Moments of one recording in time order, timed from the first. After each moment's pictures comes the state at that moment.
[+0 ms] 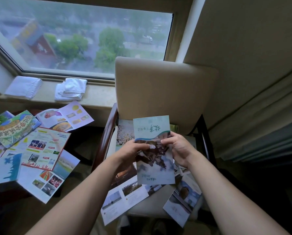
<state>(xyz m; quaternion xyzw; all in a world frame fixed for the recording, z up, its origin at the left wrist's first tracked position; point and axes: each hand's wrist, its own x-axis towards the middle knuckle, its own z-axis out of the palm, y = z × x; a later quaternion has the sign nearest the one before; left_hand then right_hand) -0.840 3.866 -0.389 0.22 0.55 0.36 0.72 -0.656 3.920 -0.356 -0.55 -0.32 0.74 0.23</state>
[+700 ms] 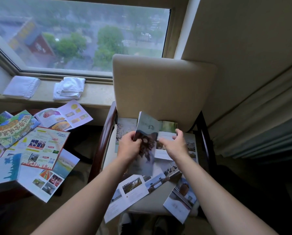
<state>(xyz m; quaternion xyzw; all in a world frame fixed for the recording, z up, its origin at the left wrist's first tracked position) -0.829 3.871 -0.398 0.35 0.74 0.36 0.45 -0.664 3.906 -0.371 -0.71 -0.44 0.51 0.18</state>
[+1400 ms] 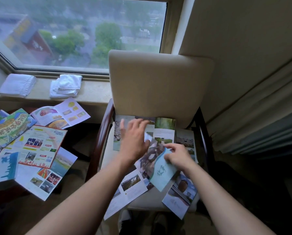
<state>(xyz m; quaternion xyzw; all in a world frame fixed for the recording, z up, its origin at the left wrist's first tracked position) -0.809 3.884 -0.400 0.67 0.72 0.08 0.14 -0.621 3.890 -0.412 -0.67 -0.54 0.51 0.06</state>
